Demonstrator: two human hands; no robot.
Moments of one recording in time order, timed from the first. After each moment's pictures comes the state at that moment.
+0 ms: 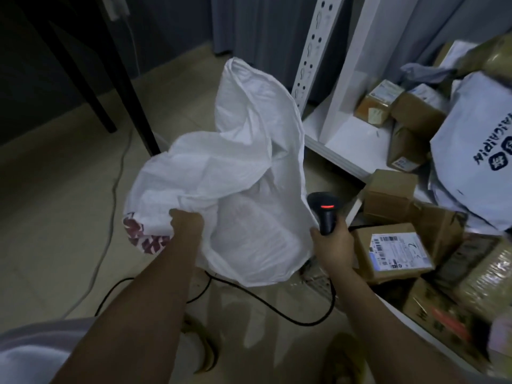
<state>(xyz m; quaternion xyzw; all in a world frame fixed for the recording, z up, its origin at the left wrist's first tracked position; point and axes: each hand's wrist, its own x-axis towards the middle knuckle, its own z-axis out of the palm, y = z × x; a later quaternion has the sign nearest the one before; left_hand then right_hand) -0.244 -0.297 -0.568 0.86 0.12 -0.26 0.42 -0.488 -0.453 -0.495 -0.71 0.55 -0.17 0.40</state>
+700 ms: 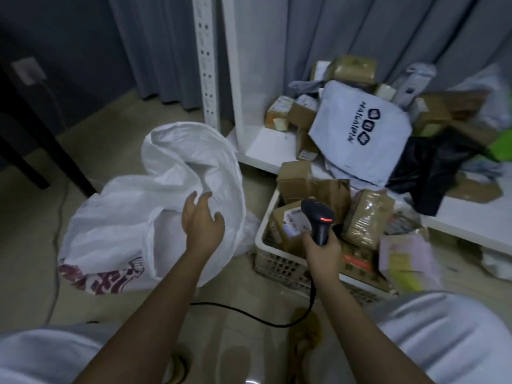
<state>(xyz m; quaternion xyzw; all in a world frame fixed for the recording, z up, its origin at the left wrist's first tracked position) -0.423 -0.358 -0.439 0.85 -0.34 -0.10 0.40 -0.638 -0.436 -0.446 -0.54 0.59 -0.36 0.49</state>
